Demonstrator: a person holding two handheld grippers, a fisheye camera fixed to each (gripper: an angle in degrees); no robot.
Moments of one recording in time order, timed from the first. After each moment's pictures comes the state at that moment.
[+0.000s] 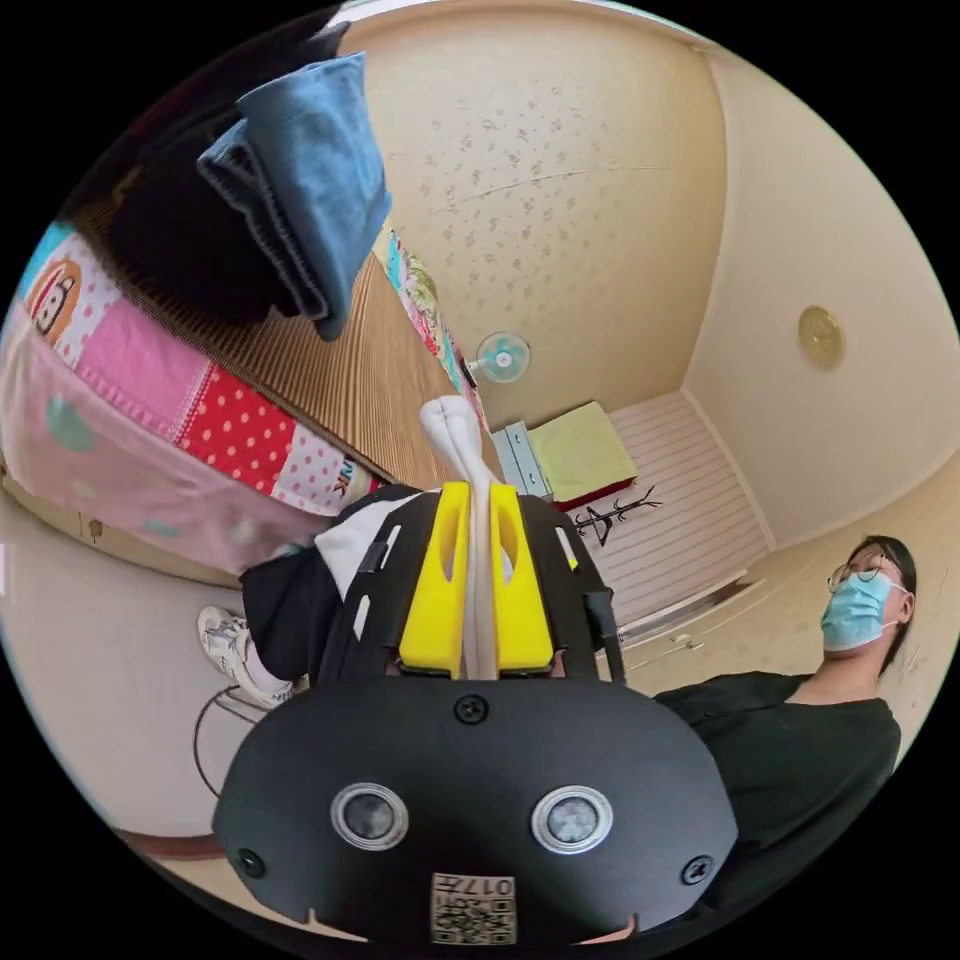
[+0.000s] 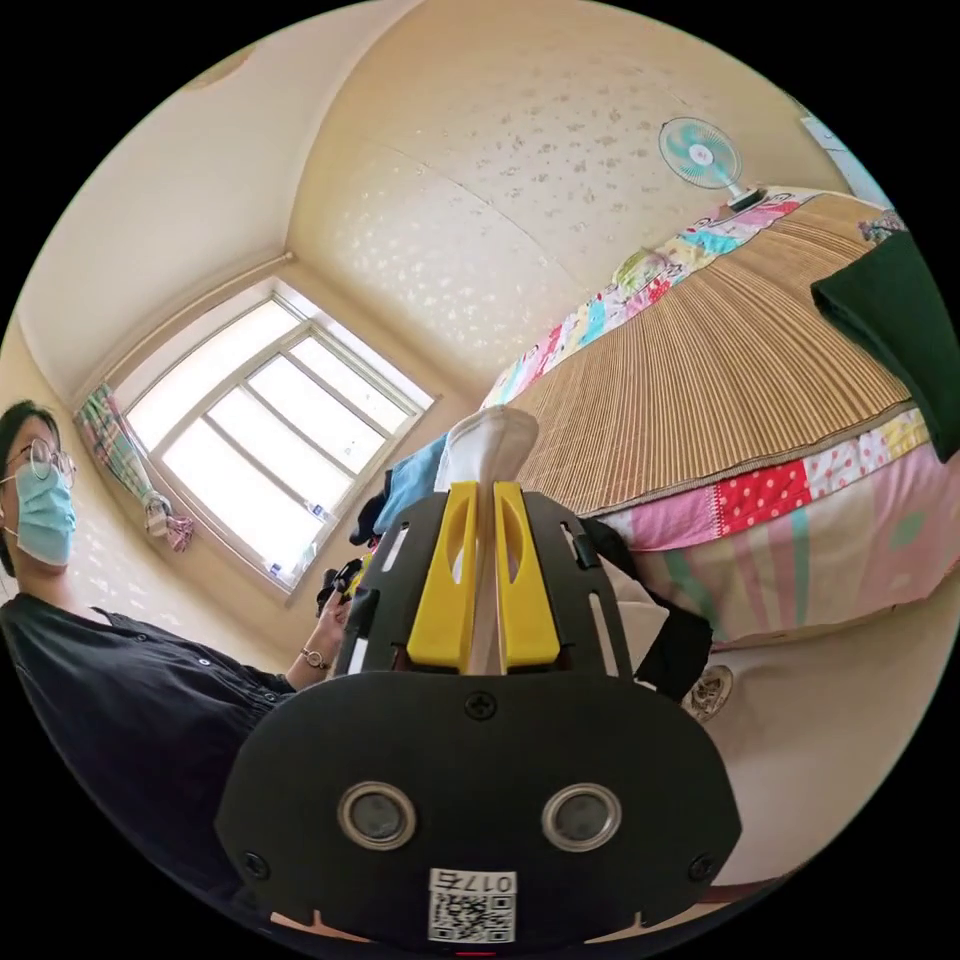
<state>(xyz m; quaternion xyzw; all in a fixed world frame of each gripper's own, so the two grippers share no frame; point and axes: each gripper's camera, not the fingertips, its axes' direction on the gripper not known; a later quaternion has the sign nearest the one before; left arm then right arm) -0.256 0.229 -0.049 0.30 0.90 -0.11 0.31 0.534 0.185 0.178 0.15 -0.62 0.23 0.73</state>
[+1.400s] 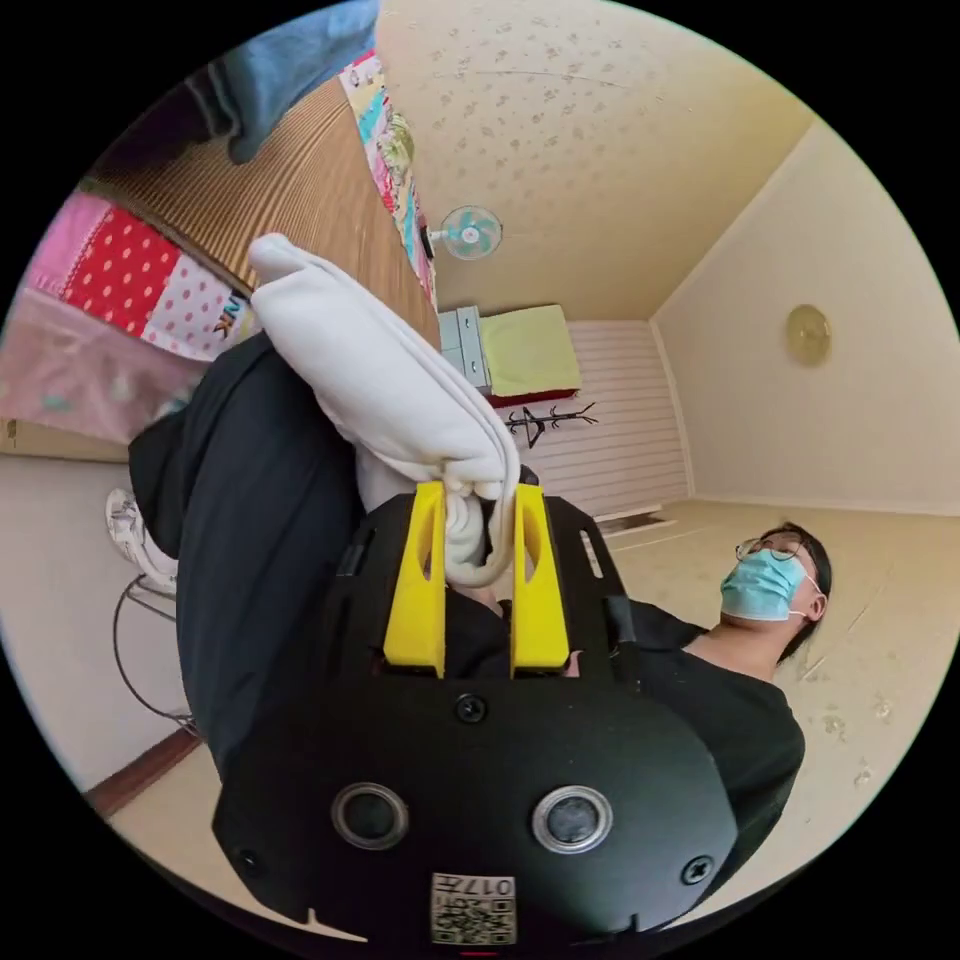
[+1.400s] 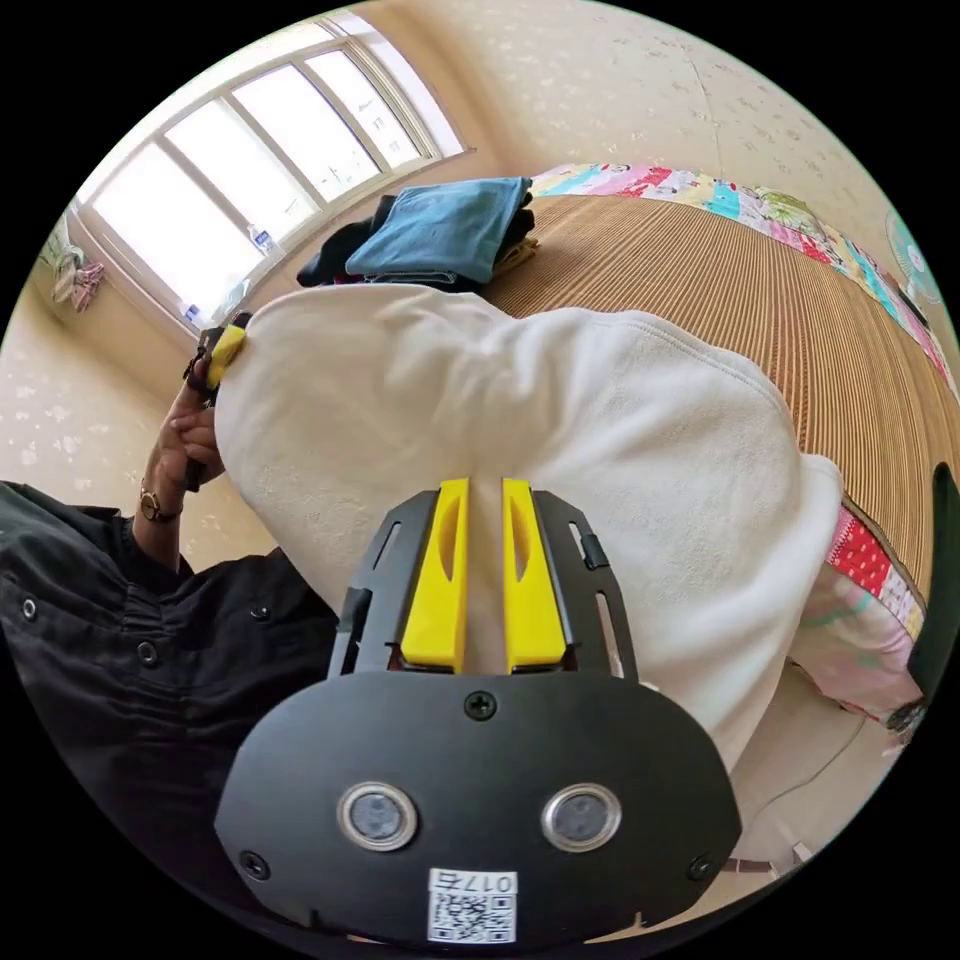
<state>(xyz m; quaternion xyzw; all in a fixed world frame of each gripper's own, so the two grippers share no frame) -0.242 0.348 0.033 0.19 0.95 0.08 0.24 0.268 0.154 0.116 -0.02 -0.53 -0.11 0.84</state>
